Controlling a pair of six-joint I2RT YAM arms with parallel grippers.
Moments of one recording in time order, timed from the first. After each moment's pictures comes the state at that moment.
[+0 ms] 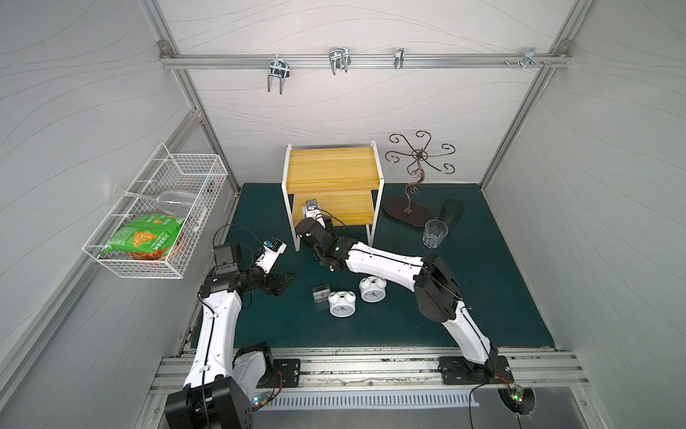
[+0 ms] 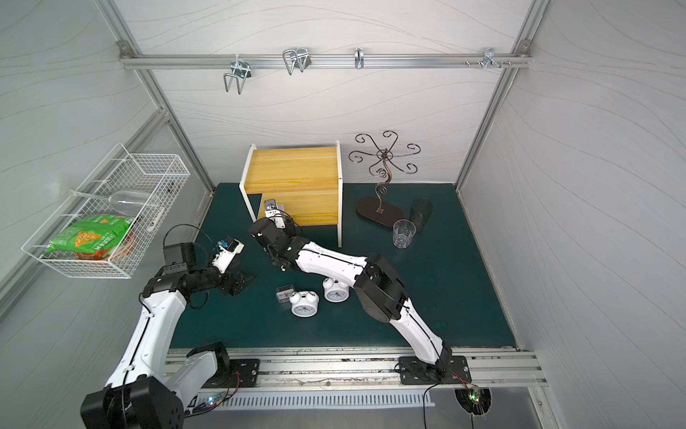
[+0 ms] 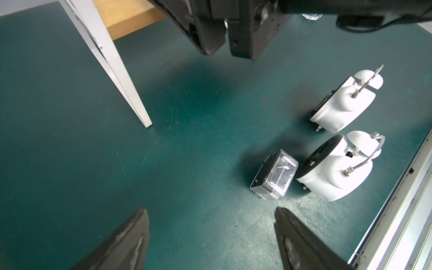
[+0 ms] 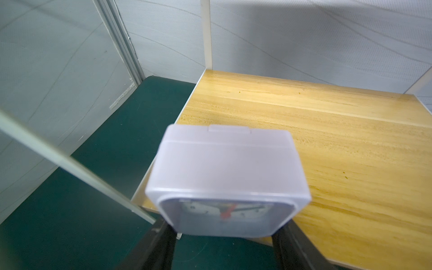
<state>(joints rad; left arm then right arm) 0.29 0.96 0.72 -0.77 0.72 0.68 1.12 2.27 1.98 -0.19 0.68 0.34</state>
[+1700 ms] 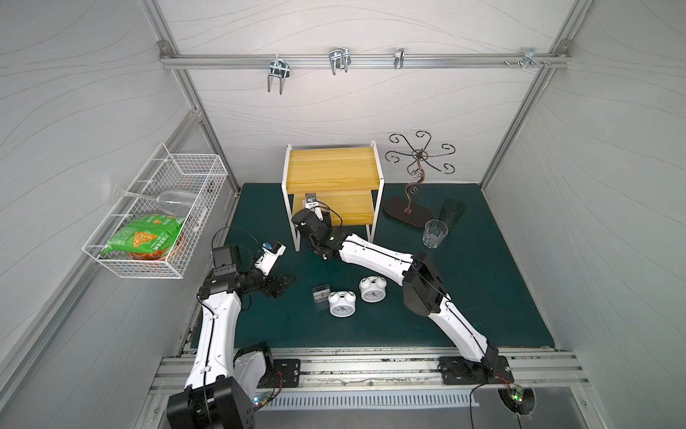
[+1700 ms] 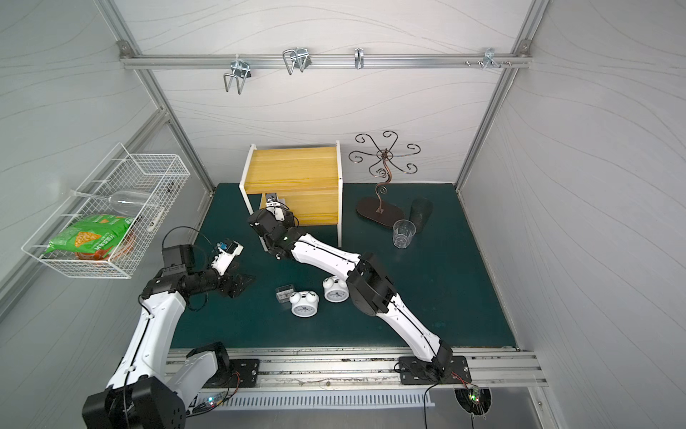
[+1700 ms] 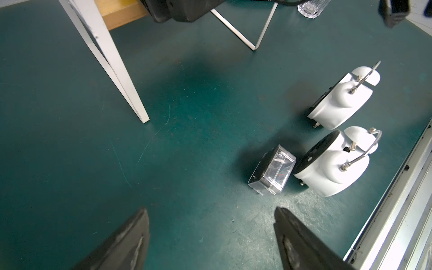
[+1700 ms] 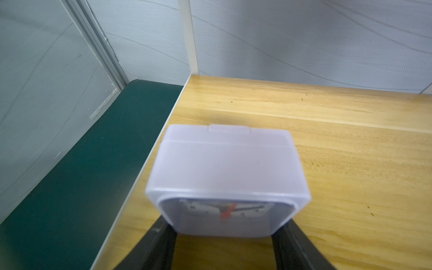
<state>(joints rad) 0.31 0.96 0.71 -0.79 0.73 0.70 1.07 2.43 2.24 -0.33 0.68 0.39</state>
